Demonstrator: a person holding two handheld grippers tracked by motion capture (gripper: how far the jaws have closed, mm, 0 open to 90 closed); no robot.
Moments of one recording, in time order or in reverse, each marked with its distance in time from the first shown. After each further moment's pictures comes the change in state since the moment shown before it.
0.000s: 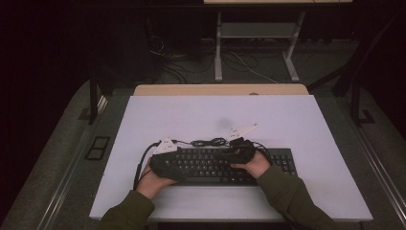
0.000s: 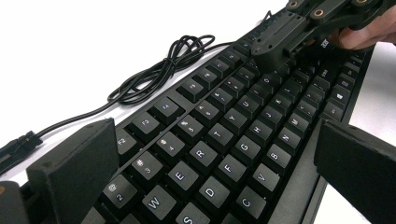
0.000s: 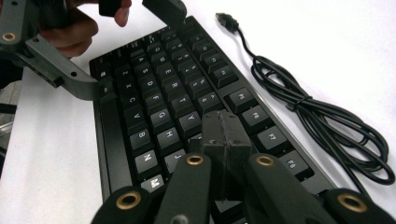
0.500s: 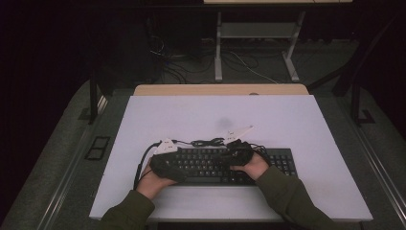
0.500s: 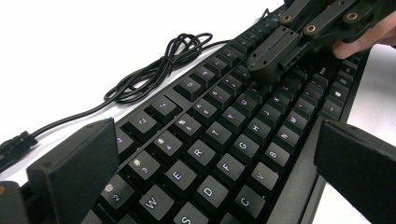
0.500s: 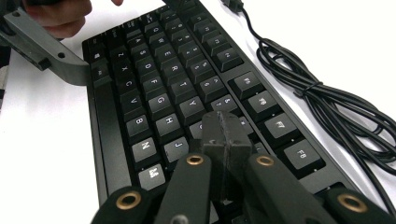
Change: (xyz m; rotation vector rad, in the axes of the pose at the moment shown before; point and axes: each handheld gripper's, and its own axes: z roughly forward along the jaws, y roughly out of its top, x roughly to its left) left arm 0.000 -0.001 0.001 0.004 -0.009 0.003; right arm 0.003 -0.002 0.007 0.057 -0.010 -0.013
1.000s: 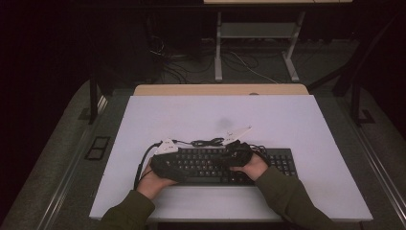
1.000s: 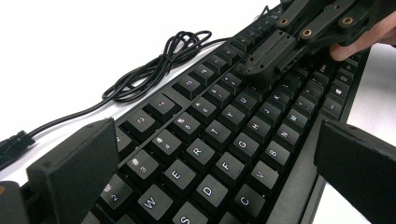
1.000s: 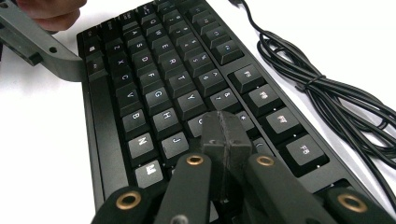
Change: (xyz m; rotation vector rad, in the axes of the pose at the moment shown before) left arm 0.000 0.000 0.001 0.008 -0.001 0.006; right arm 0.000 -0.001 0.003 0.020 -0.010 -0.002
